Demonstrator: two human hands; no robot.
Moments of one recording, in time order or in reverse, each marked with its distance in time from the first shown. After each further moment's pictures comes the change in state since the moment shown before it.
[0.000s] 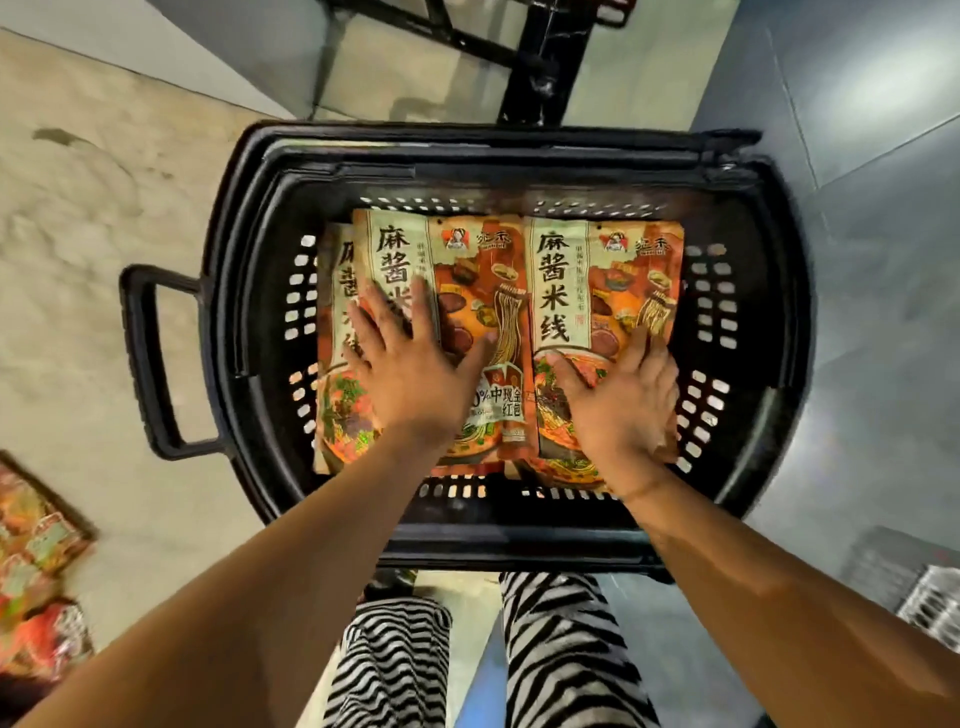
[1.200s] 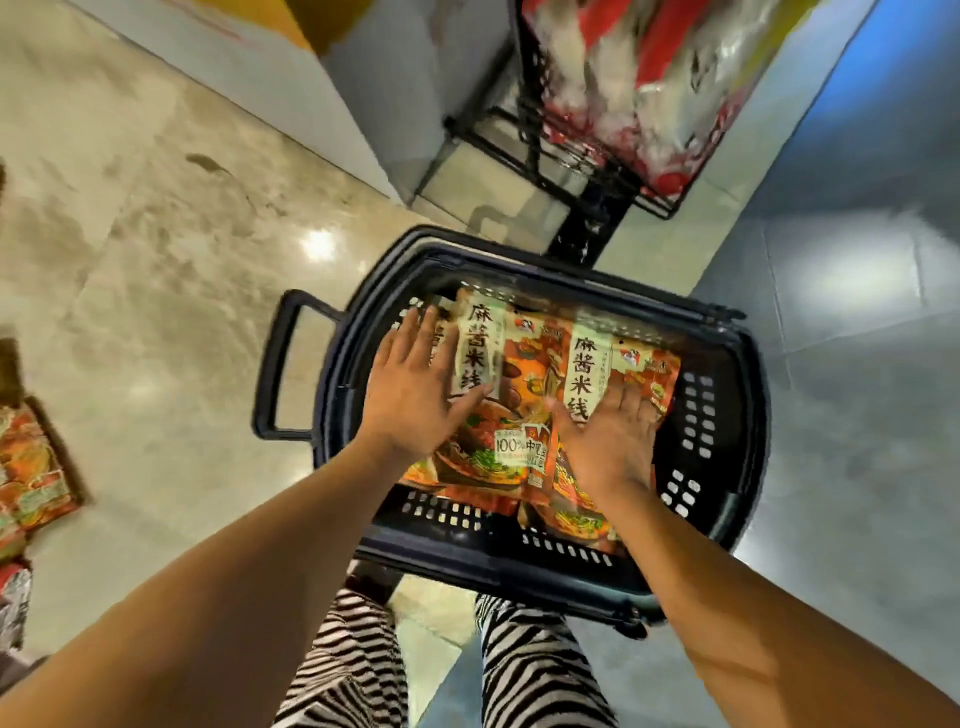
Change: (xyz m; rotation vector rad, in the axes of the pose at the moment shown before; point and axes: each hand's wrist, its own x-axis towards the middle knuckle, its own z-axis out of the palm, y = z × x) left_hand -0.016 -0.057 -0.098 0.182 0.158 0.268; right_hand -0.023 -0.074 -0.094 -0.183 -0.108 -0.292
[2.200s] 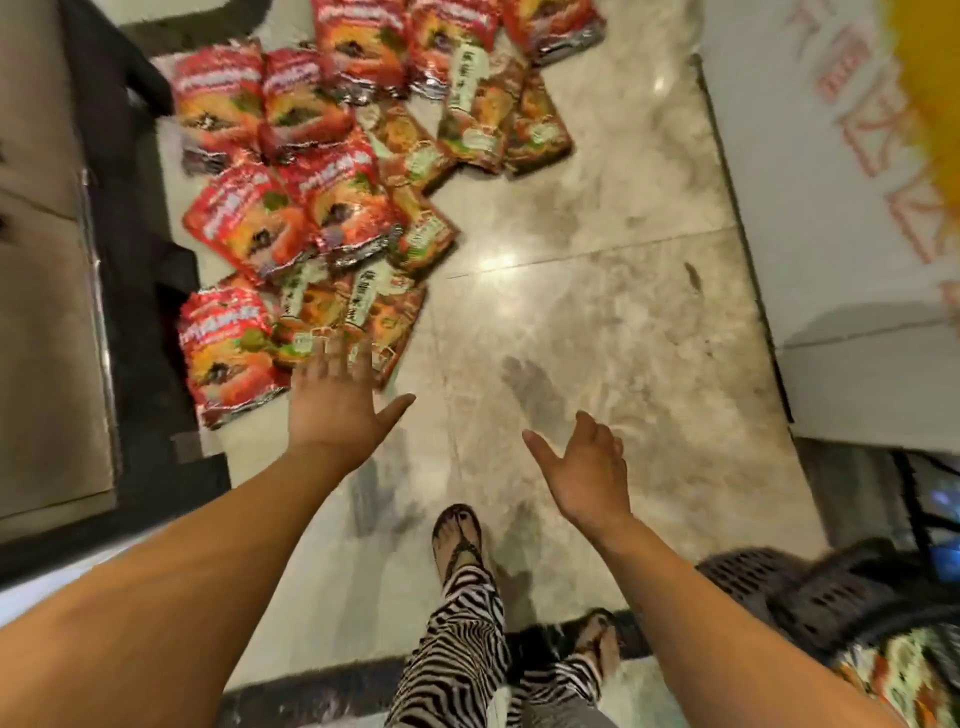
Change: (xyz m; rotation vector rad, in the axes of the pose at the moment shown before) left_hand -0.366 -0.597 0.083 -0.363 0.006 -0.993; right_hand -0.261 -0.571 0.202 -0.272 -0.169 -0.655
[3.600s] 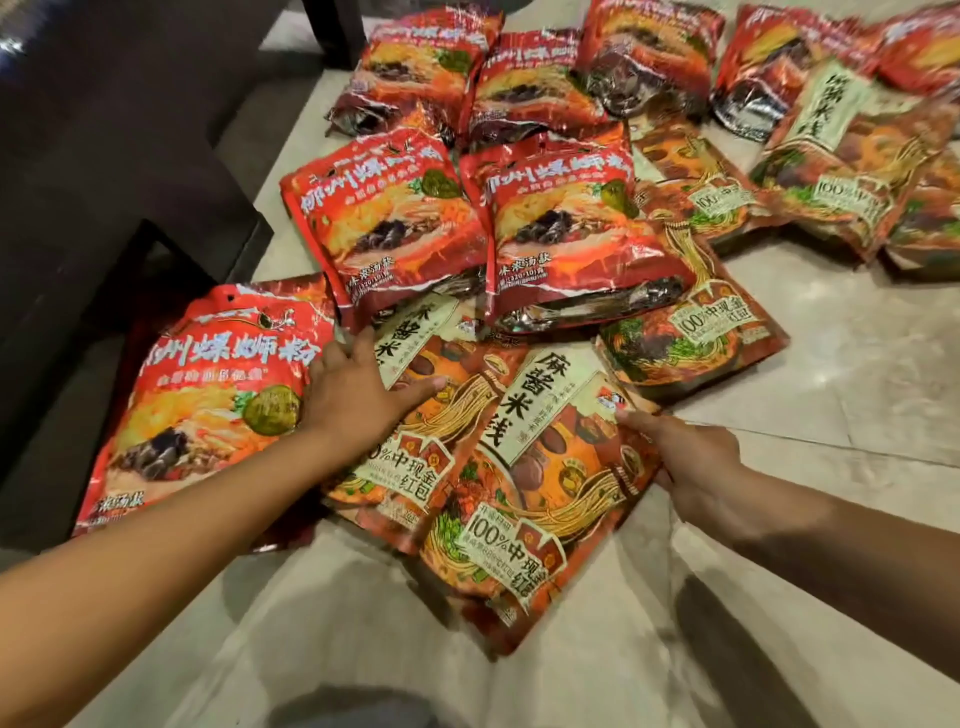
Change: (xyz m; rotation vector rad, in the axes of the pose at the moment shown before) left_hand 0.392 -0.186 0.297 -0.581 0.316 -0.372; right_hand 0.448 -0.192 0.295 0.954 -0.073 0.083
